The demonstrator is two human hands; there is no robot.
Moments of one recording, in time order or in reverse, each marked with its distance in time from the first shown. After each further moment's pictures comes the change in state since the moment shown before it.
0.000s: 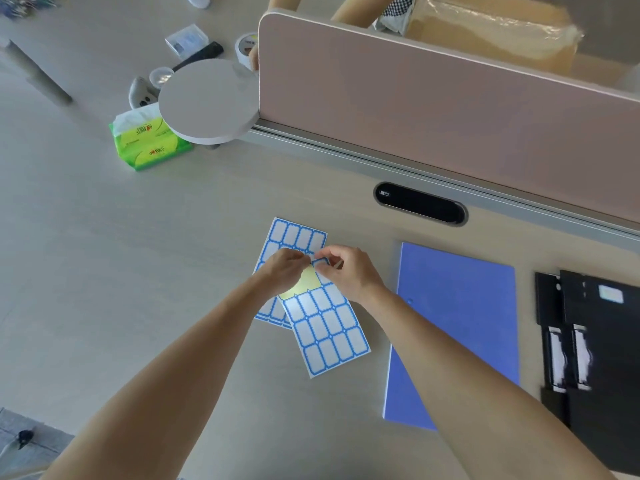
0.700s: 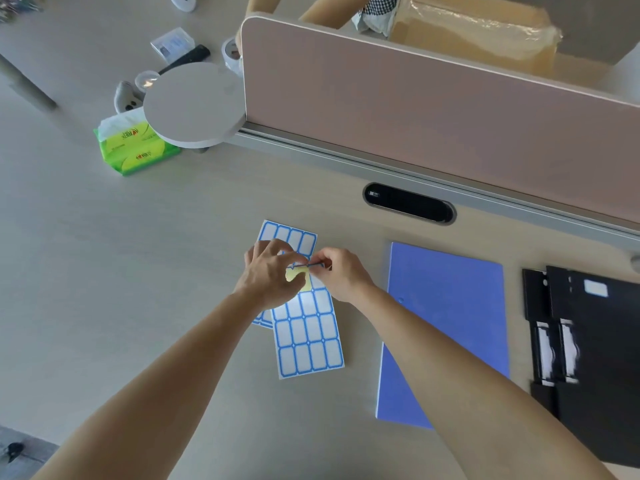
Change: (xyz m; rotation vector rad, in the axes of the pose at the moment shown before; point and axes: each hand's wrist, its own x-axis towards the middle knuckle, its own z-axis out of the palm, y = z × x) left_hand 0.000 -0.029 0.009 0.494 0.325 0.453; right_hand 0.001 -0.004 -0.002 -0.058 -0.043 0.125
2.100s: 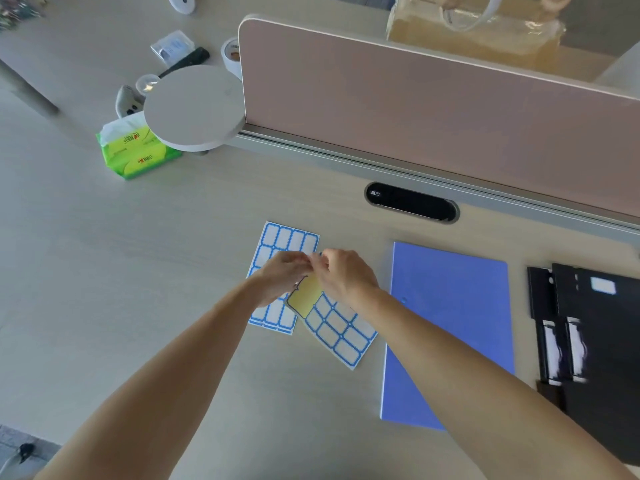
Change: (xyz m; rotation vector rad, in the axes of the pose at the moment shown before) left_hand 0.017 0.025 -0.016 -0.845 -0.426 -0.448; right_hand -0.009 -0.019 -0.006 -0.350 0.033 0.031
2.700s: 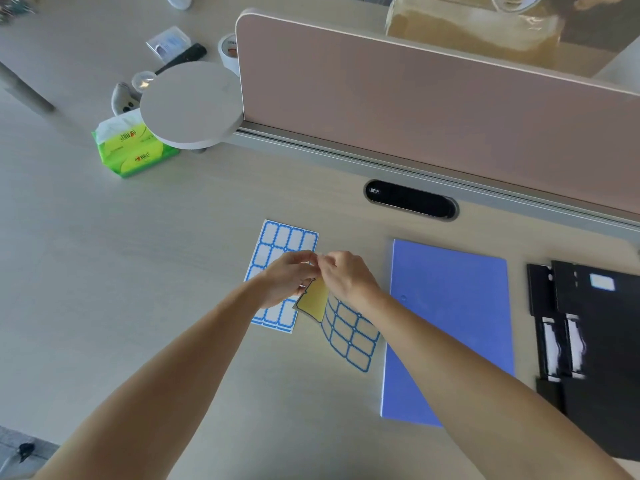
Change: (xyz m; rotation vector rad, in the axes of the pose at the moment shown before) left_hand -0.004 0.003 0.007 -0.092 -0.148 0.017; right_hand -0.003 0.004 0.001 0.247 -0.072 0.113
